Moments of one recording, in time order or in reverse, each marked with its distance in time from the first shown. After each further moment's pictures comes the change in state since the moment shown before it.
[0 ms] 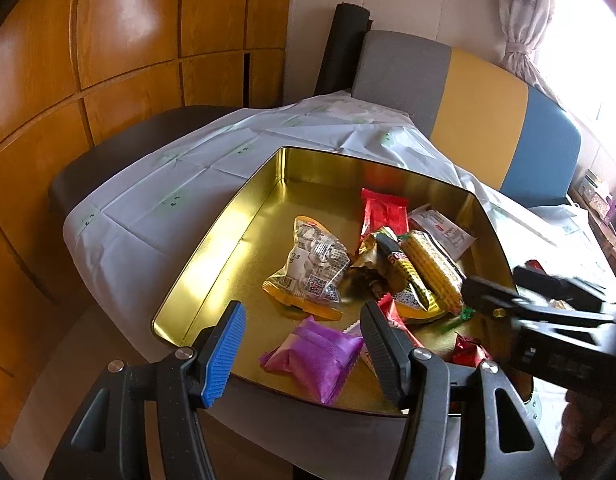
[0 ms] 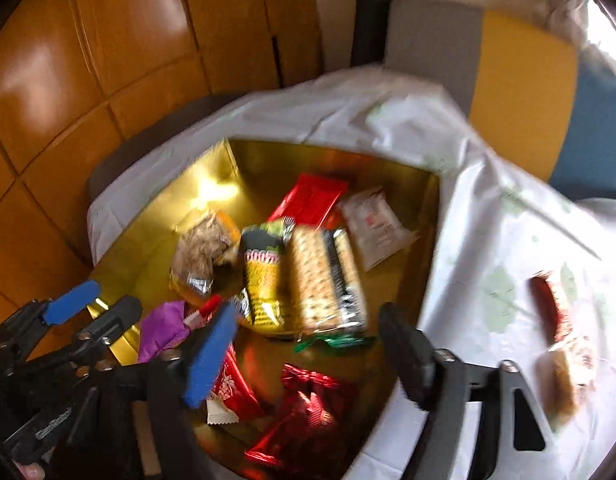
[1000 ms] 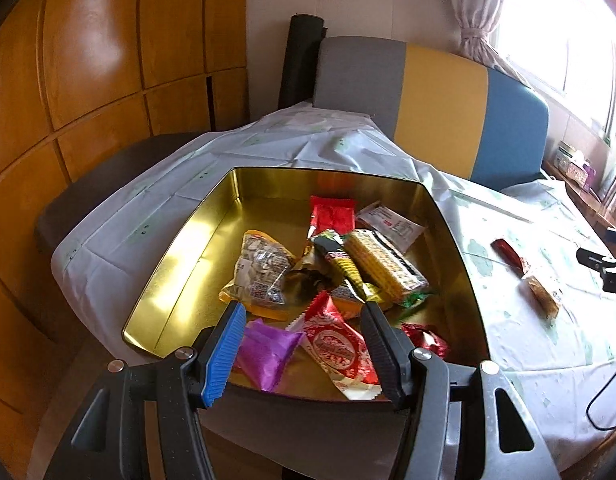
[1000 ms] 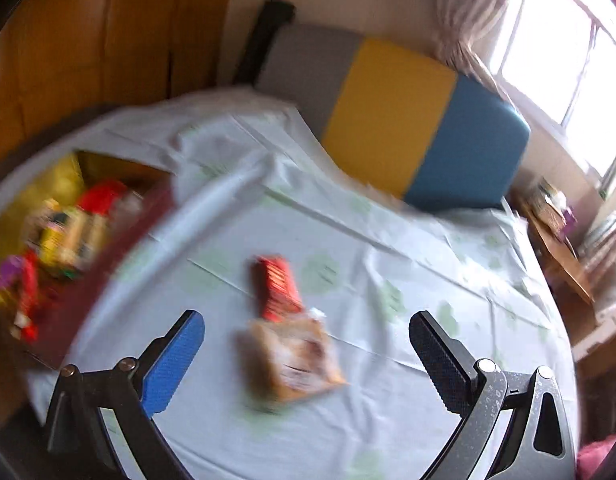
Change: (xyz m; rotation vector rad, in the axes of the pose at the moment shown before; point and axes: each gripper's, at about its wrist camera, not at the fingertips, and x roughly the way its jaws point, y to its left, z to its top) left arm -0.023 -0.043 -0.006 0.131 -0.048 -0.047; right arm -0.079 -0.194 -0.035 -0.029 0.048 -0.420
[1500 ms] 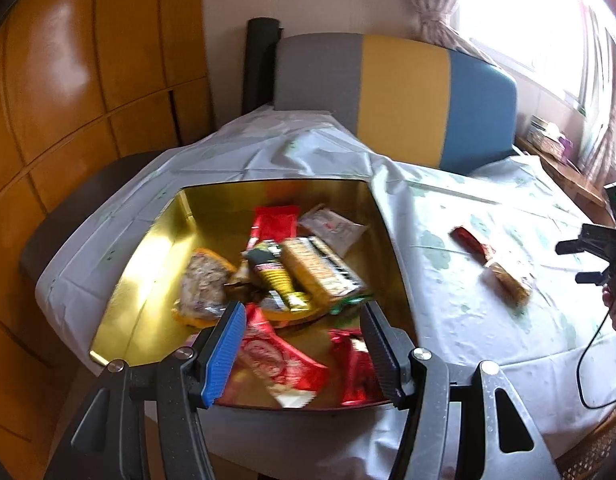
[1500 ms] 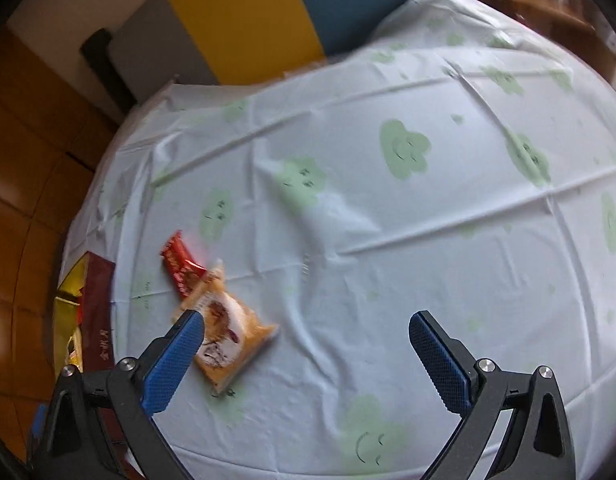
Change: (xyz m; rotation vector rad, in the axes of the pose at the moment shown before) left arm -0.009 -0.057 0.010 0.115 0.011 -0.062; right arm 0.056 -0.134 -0.060 0.750 0.278 0.245
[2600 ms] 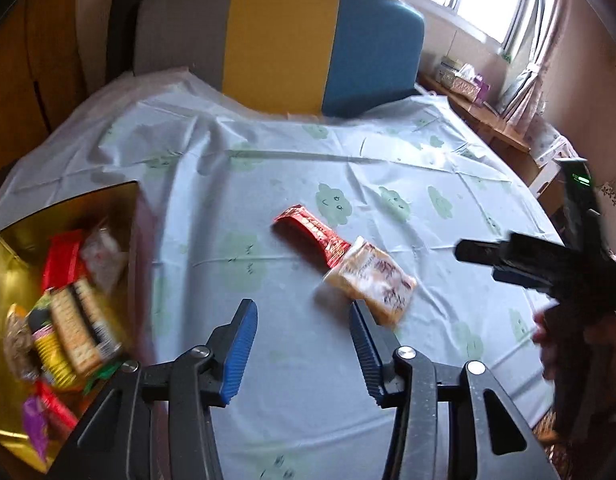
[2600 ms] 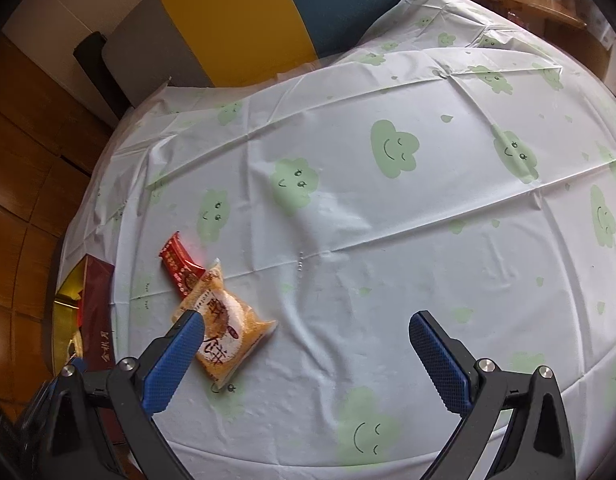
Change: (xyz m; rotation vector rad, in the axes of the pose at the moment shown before) left arm 0.077 -0.160 0.061 0.132 0.248 -0.335; right arm -0.008 0.003 0.001 0.005 -0.015 0.005
